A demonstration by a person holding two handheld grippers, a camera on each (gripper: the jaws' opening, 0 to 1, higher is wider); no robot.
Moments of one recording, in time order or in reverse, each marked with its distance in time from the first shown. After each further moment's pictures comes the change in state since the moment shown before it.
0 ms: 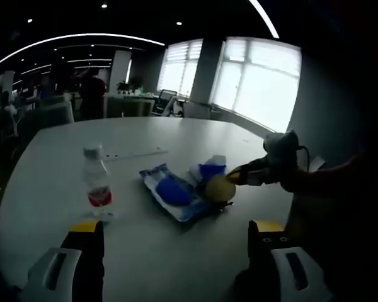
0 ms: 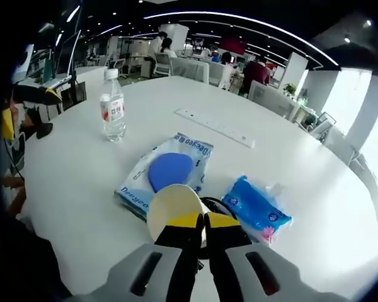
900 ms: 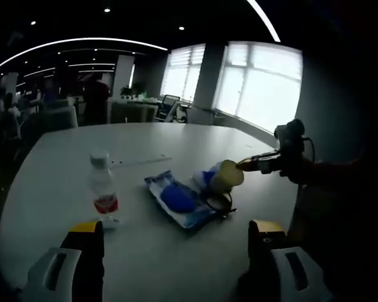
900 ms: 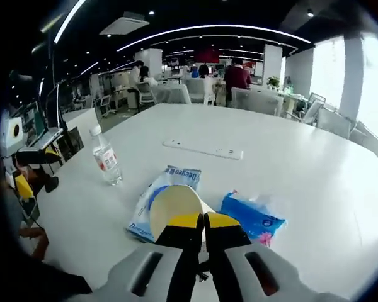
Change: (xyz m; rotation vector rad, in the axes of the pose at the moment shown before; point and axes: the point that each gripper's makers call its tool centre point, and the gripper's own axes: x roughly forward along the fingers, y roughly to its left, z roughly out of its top) left arm -0.004 0.007 0.013 -0.006 -0.037 0.027; right arm -0.019 -0.027 0.039 0.260 -0.108 0.052
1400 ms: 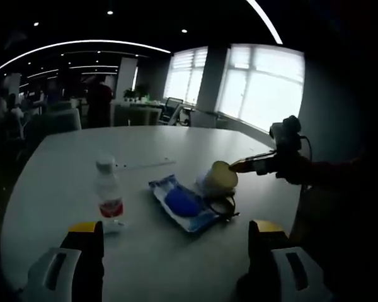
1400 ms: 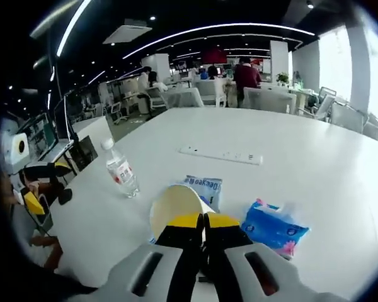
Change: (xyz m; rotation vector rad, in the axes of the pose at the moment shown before) left arm -0.002 0.009 0.006 -0.005 -0.018 0.016; right arm 0.021 0.031 0.018 0.038 -0.005 0.093
